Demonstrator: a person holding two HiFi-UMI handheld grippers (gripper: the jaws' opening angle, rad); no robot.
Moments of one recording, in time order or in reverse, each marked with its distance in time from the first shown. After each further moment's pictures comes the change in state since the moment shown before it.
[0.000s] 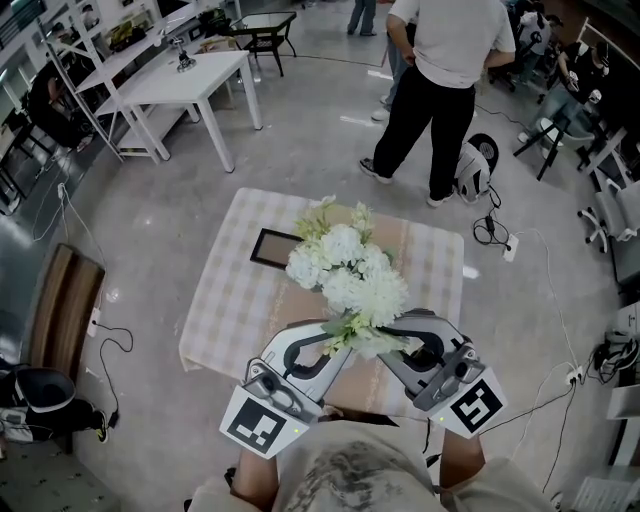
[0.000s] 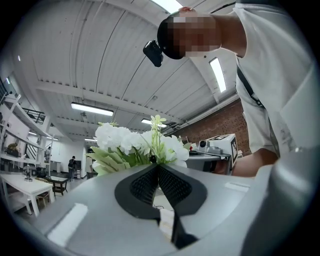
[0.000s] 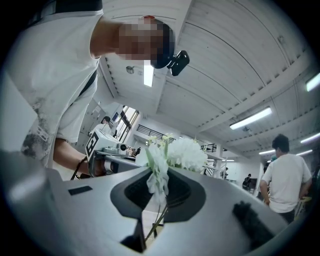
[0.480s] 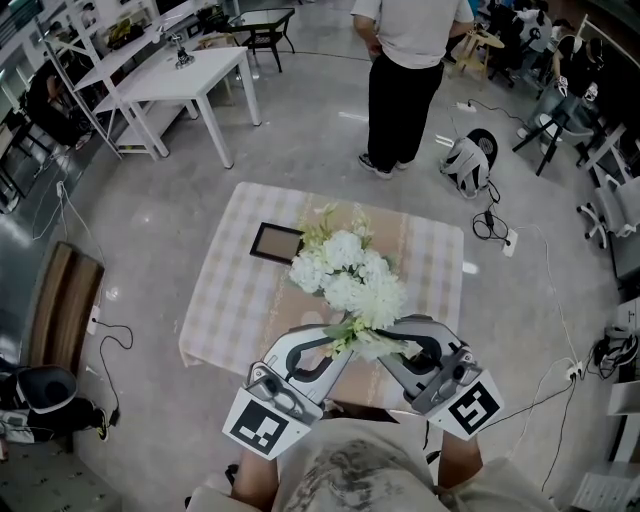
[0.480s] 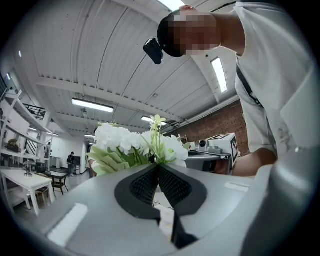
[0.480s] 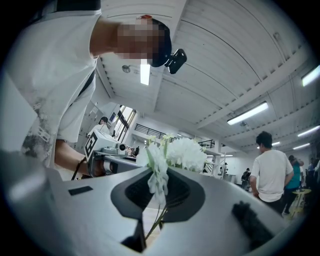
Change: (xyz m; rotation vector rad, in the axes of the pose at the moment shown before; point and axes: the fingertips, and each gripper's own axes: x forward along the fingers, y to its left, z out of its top) left arm -0.009 -0.012 -0.010 -0.024 0.027 -0.012; right arm -0.005 0.014 -0.009 0.051 0.028 -0.015
